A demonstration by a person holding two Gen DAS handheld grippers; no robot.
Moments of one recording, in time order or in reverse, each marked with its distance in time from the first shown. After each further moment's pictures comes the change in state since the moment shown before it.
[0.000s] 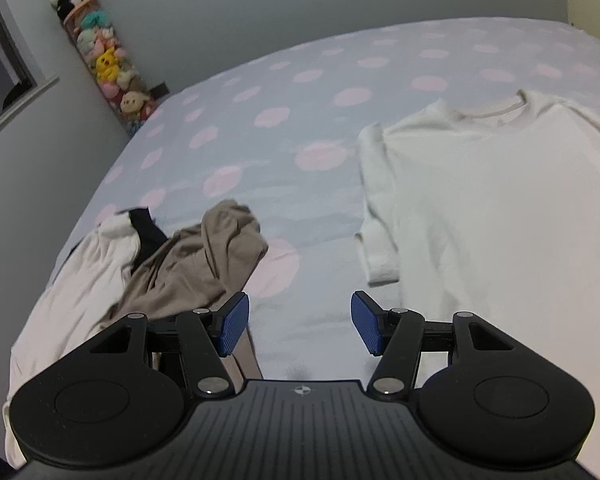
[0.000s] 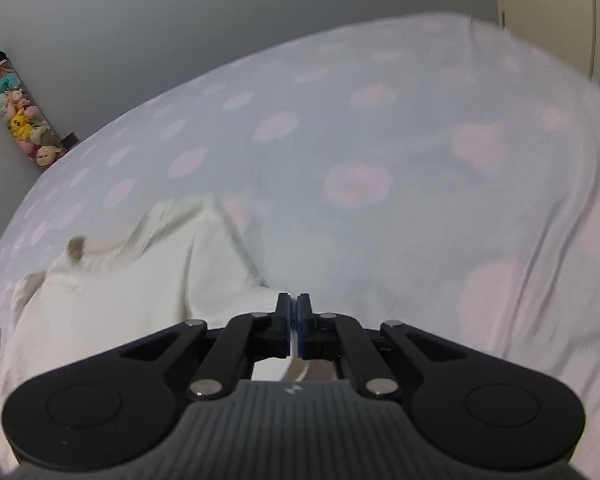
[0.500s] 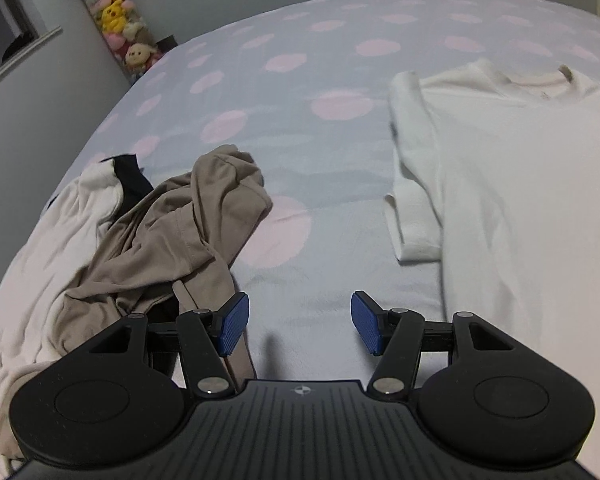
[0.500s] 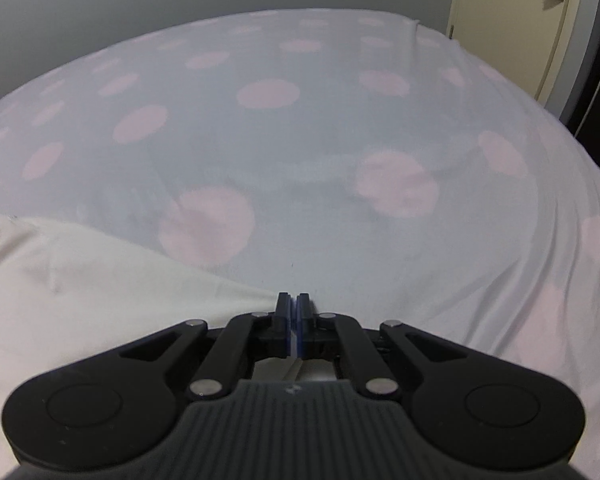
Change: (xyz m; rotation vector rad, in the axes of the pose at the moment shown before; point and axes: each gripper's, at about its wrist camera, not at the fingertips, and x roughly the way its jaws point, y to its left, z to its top) left arm 0.058 0.012 -0.006 -0.092 0.105 -0.005; right arm 0.088 -0.055 0.039 -0.073 0.048 -0.280
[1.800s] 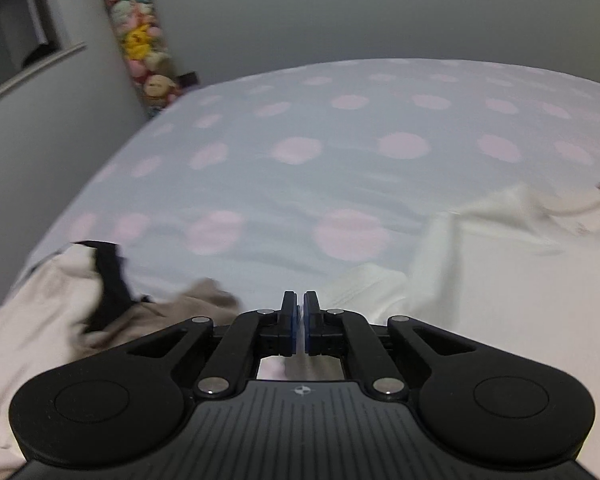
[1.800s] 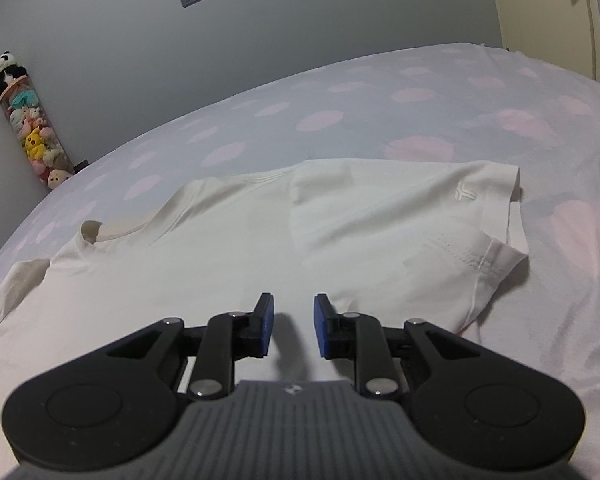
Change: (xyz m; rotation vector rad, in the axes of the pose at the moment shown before) left arm 0.024 -0.006 0.089 -0.112 -0.139 0.044; right arm -0.069 0.104 -0.125 0.096 -0.226 0.316
